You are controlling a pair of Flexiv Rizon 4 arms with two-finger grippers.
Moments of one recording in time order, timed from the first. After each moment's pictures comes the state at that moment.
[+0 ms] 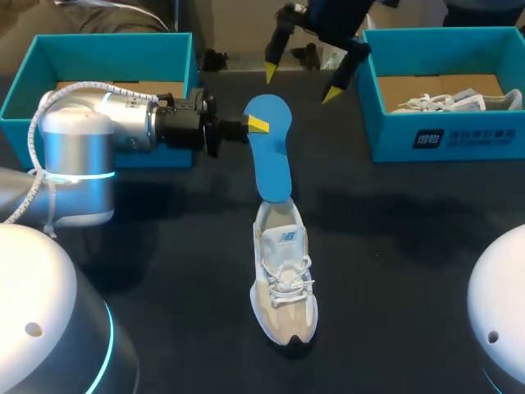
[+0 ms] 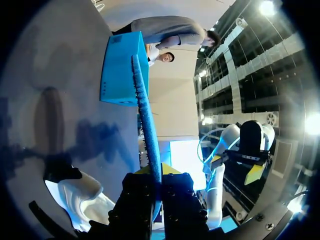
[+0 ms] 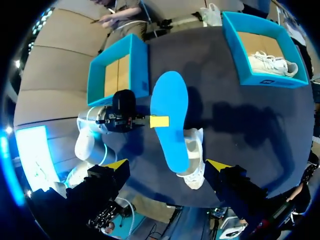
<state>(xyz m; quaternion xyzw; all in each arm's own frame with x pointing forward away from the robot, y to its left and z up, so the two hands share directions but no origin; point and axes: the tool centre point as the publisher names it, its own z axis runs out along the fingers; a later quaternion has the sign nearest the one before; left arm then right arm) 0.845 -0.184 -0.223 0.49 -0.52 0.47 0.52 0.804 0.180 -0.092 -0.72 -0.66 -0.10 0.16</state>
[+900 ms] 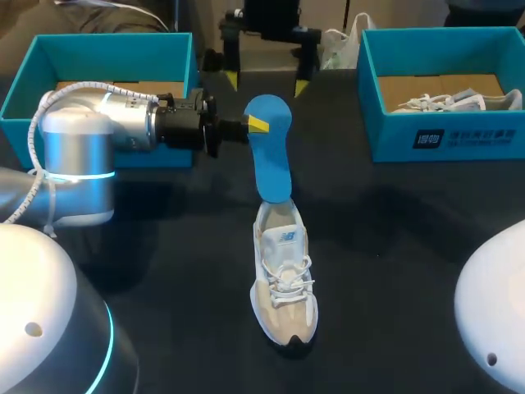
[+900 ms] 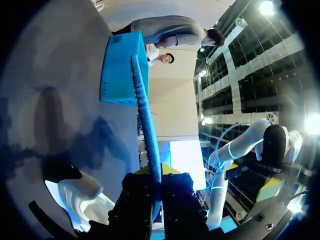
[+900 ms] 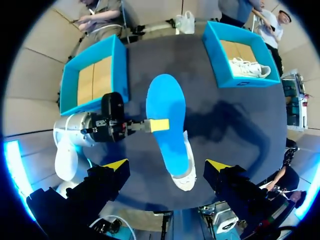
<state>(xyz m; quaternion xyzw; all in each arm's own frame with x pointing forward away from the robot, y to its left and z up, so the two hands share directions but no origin) 0.845 -0.184 -0.223 0.49 -0.52 0.47 0.52 0.807 0.223 -0.097 -0.76 -0.65 0.00 0.03</state>
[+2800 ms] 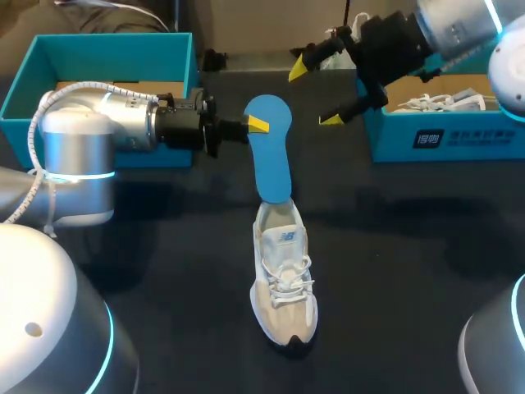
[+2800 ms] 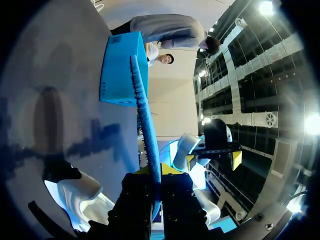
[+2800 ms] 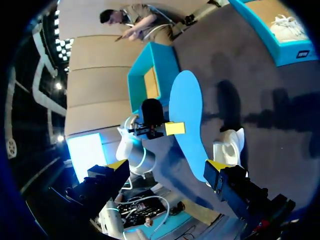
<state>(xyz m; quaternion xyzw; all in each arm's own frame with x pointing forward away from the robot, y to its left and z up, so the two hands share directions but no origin) 0.845 -0.184 -0.223 0.49 -0.52 0.47 0.52 0.815 0.159 -0.125 -0.68 -0.56 -0.31 0.36</state>
